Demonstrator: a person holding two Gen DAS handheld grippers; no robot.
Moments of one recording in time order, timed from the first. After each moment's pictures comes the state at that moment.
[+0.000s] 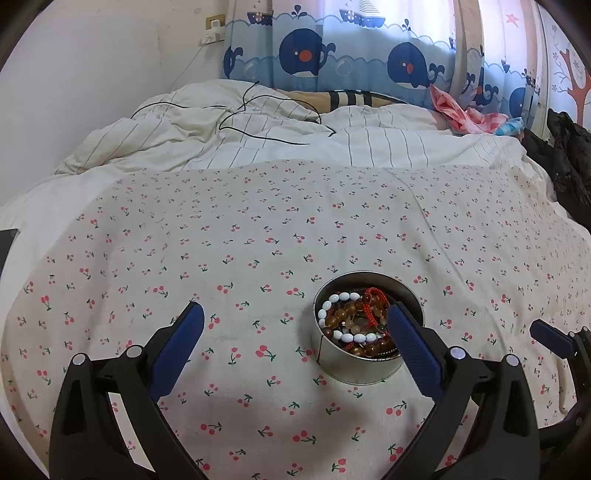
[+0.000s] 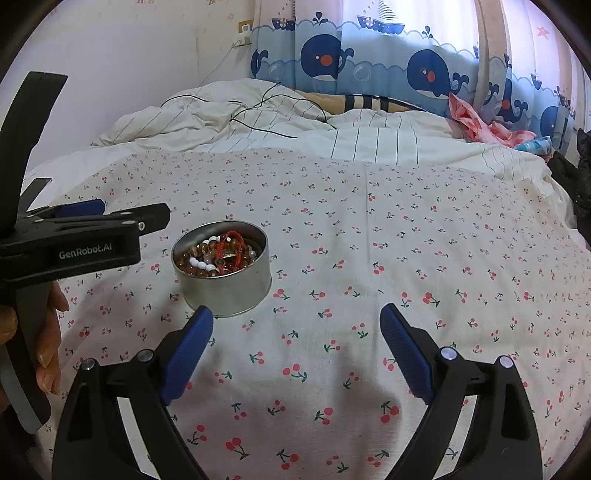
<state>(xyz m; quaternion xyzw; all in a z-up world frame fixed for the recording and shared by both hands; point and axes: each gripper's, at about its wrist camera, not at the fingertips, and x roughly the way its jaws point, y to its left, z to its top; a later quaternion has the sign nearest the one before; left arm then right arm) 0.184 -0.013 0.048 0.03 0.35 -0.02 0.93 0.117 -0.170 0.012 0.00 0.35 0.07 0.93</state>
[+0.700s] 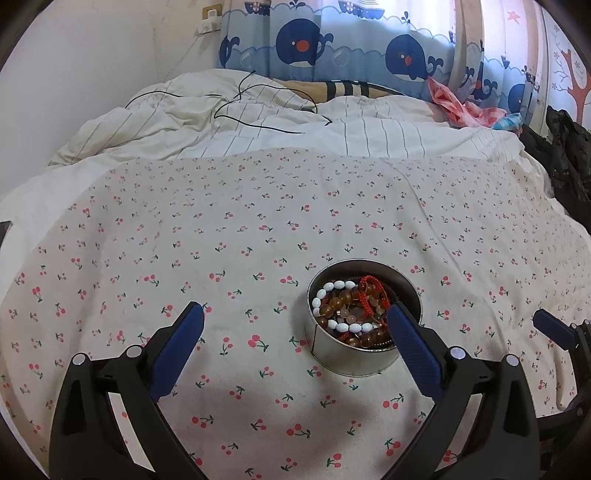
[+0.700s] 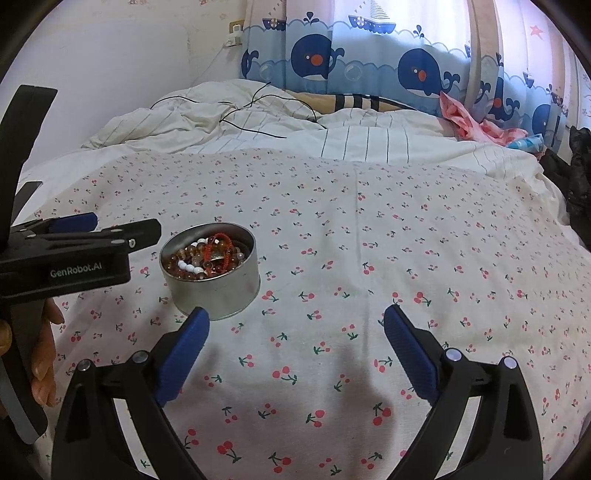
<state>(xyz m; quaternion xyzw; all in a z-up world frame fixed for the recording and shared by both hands) 0.187 -0.013 0.040 0.03 0.37 -0.03 0.93 0.120 -0.174 0.010 0.00 0.35 0.05 0.94</state>
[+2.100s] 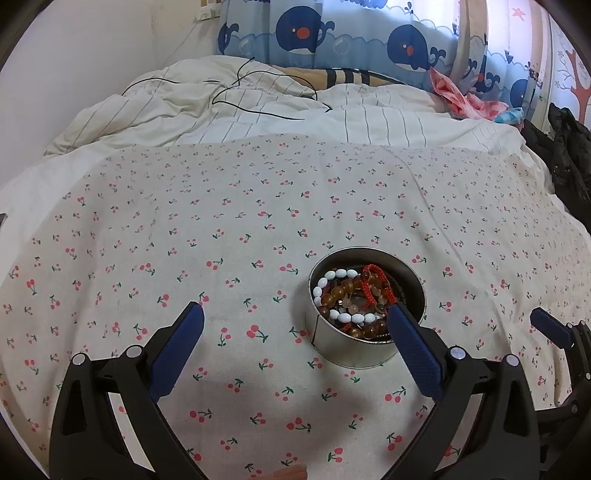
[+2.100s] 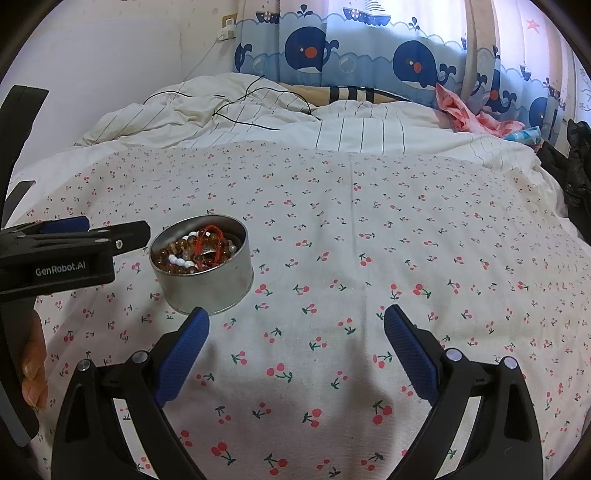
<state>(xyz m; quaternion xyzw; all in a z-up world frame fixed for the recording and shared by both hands) 0.192 -0.009 0.033 0.02 0.39 -0.04 0.92 0.123 -0.176 0.003 0.00 0.36 0.04 0.93</state>
